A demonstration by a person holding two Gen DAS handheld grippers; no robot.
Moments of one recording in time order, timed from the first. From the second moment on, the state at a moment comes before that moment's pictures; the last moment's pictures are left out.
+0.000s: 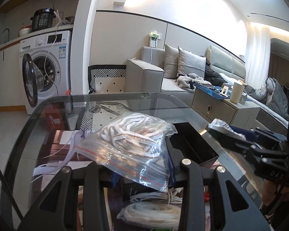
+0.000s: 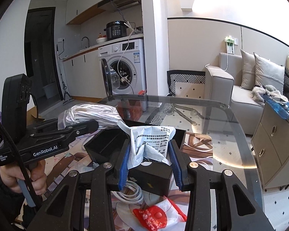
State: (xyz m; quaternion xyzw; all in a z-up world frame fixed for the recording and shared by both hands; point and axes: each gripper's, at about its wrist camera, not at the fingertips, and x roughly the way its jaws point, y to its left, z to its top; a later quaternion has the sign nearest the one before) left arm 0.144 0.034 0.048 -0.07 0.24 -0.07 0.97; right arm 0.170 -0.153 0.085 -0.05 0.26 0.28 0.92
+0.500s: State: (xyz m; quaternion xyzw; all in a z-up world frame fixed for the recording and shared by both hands) left arm 0.175 0.025 0.033 -0.05 0.26 -0.07 0.96; right arm 0.211 -0.140 0.061 -0.05 0.29 0.28 0.91
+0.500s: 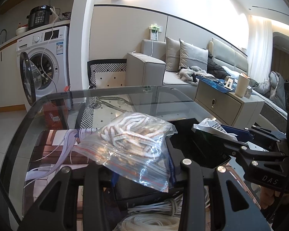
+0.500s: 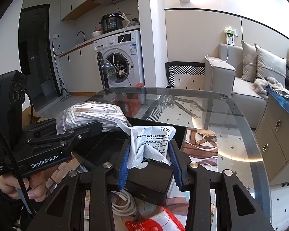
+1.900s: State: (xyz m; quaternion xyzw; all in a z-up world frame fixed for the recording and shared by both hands) left arm 0.144 0.038 0.042 -0.02 0.27 -0.04 0.96; right arm 0.176 -0.177 0.067 -0.03 0.27 0.25 0.93
